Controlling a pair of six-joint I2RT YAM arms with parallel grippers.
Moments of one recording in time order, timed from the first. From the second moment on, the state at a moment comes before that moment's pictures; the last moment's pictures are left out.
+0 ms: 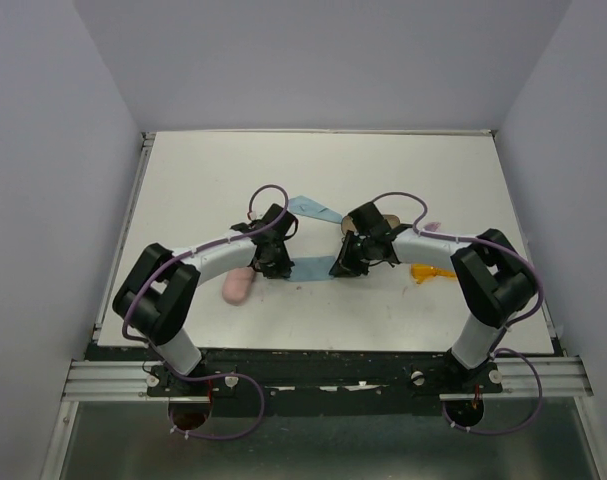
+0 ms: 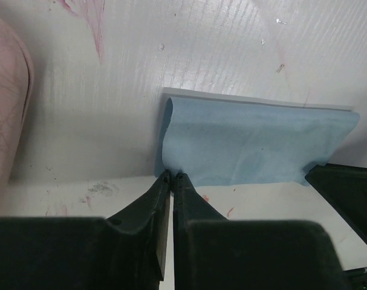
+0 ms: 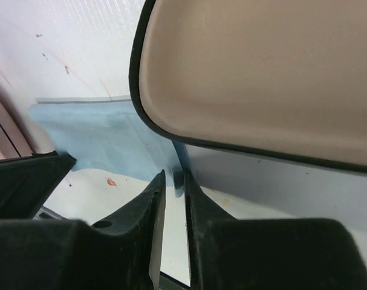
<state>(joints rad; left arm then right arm) -0.61 1.64 0.95 -0.46 -0.02 -0.92 0.60 1.75 0.95 -0.24 -0.23 0.92</state>
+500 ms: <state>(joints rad) -0.61 1.50 0.93 -0.56 -0.06 -0.91 0.60 1.61 0.94 -0.29 -0.14 0.85</state>
